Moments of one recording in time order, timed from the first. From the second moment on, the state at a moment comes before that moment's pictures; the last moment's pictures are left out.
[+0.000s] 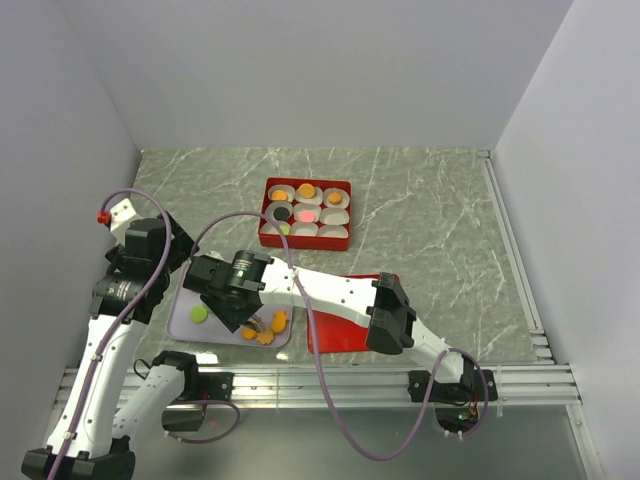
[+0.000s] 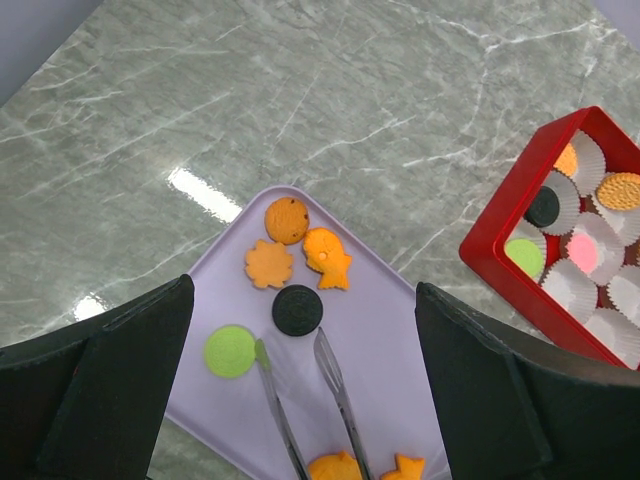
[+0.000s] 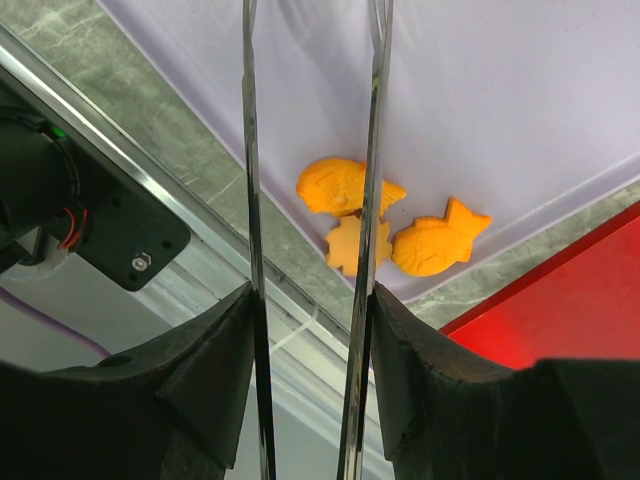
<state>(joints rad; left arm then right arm) -0.15 0.75 0.95 -0.84 -0.46 -0.67 1.32 2.29 2.31 -1.22 0.15 0.48</state>
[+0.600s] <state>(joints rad) -0.15 0.74 0.95 -0.89 -0.63 -0.75 1.30 2.35 2.32 -1.16 0.11 0.45</state>
